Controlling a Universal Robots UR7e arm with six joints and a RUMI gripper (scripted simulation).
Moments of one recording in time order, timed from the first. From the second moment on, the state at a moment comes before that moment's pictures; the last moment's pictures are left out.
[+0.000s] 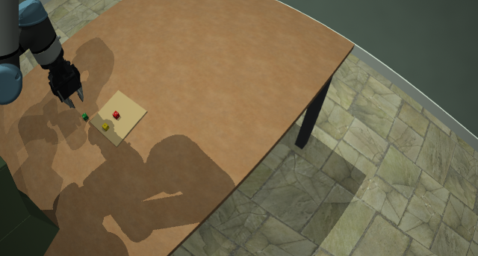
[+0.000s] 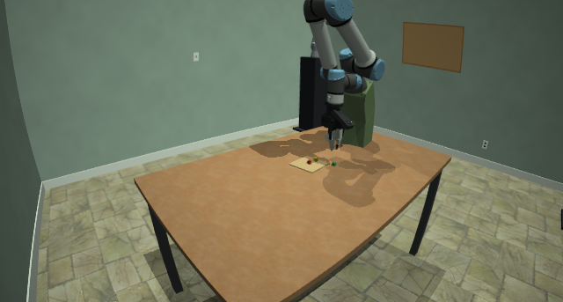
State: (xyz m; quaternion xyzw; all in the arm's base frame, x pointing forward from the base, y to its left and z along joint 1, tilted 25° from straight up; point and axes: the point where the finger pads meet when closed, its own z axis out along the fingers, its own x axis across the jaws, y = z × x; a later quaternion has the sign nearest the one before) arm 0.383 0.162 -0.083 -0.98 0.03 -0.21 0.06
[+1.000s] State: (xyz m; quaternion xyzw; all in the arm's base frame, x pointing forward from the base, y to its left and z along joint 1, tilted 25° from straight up) arm 0.390 0.166 -0.110 -0.98 0.04 -0.20 0.06
